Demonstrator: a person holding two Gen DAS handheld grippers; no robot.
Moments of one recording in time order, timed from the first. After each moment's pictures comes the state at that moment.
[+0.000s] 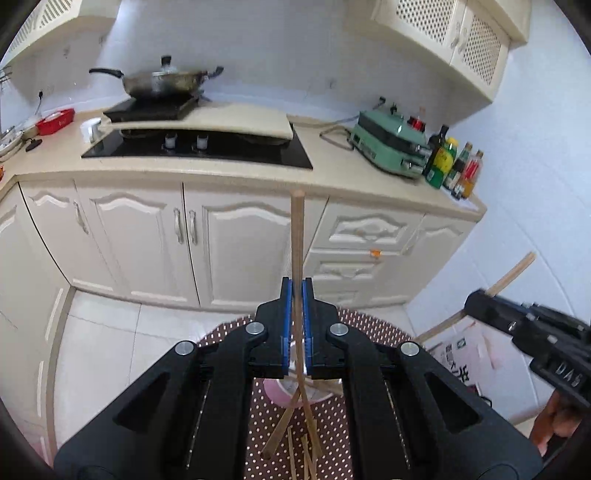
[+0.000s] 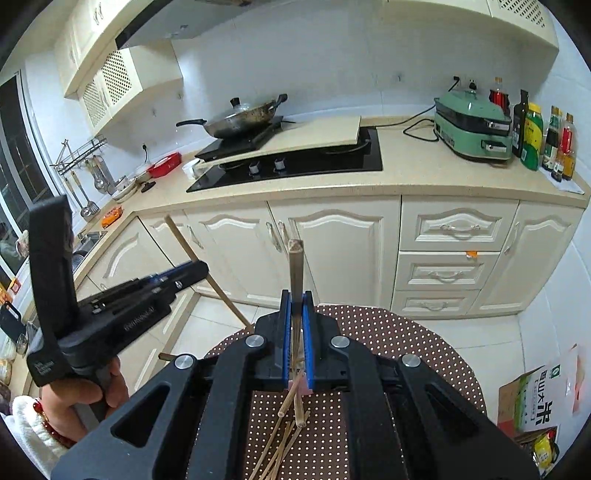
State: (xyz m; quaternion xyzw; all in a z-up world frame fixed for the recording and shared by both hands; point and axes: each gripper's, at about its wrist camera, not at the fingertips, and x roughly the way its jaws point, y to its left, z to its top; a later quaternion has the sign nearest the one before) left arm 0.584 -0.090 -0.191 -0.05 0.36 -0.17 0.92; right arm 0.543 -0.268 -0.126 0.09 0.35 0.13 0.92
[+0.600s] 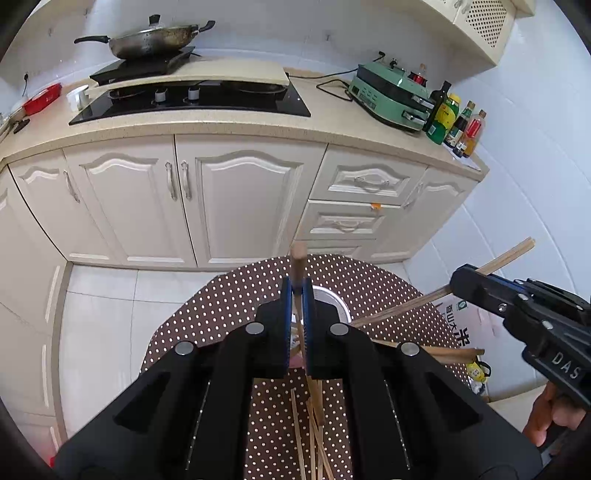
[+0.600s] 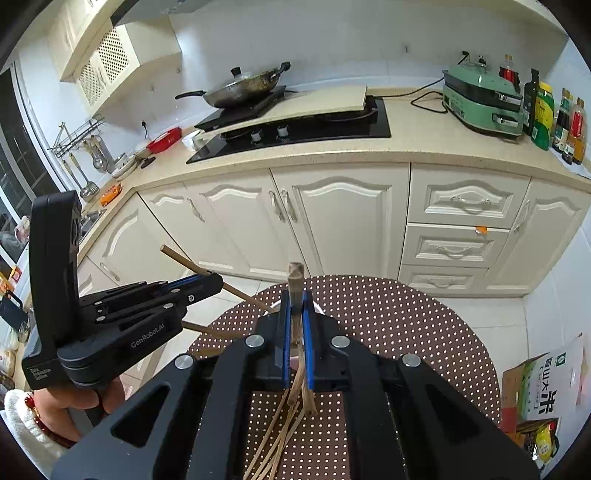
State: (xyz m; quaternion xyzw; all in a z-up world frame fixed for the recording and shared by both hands) left arm 0.584 -0.093 -0.227 -0.03 0.43 -0.18 0.88; right arm 0.550 -0.255 -0.157 0.09 0.40 0.14 0.90
